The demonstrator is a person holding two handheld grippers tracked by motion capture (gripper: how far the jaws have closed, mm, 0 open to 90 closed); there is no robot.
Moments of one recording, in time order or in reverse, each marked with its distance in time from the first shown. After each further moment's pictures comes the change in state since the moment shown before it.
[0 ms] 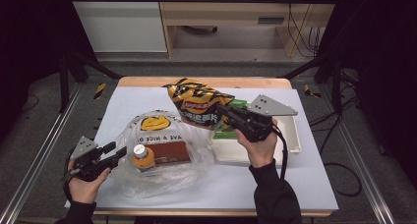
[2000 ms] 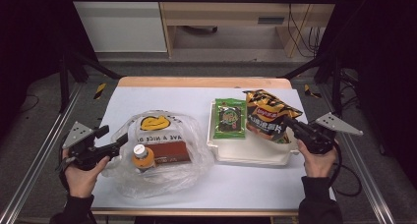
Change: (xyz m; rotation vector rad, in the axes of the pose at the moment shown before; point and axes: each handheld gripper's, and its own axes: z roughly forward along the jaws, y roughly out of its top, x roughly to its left) left arm -0.013 0.050 -0.011 -0.104 0.011 0.027; right arm -0.101 -0.076 -0.113 0.089 -0.316 0.160
